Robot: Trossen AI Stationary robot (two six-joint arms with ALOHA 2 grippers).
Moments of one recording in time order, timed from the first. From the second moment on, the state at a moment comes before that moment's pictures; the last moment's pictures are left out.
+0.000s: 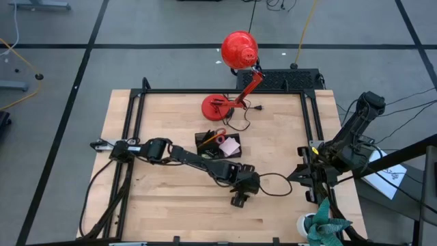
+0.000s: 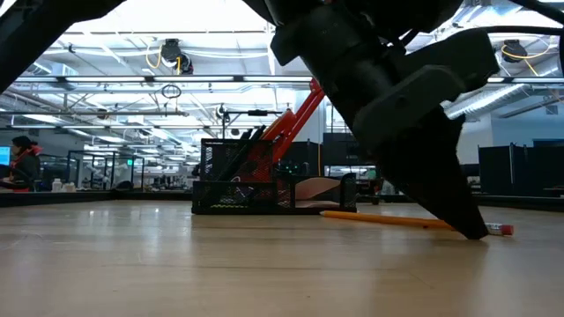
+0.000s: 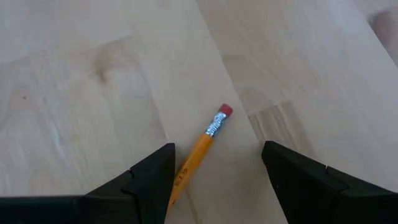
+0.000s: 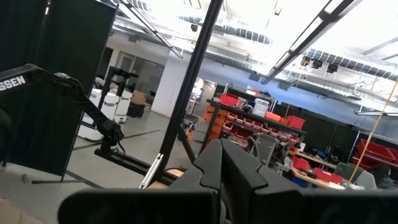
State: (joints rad) left arm -0.24 2.50 1.98 -0.55 0.09 0.10; right arm 0.94 0.77 0.36 0.77 0.63 -0.53
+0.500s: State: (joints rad) left arm -0.21 2.49 1.98 -0.57 0.11 0.40; right arm 0.94 0.77 0.36 0.77 0.63 -0.54
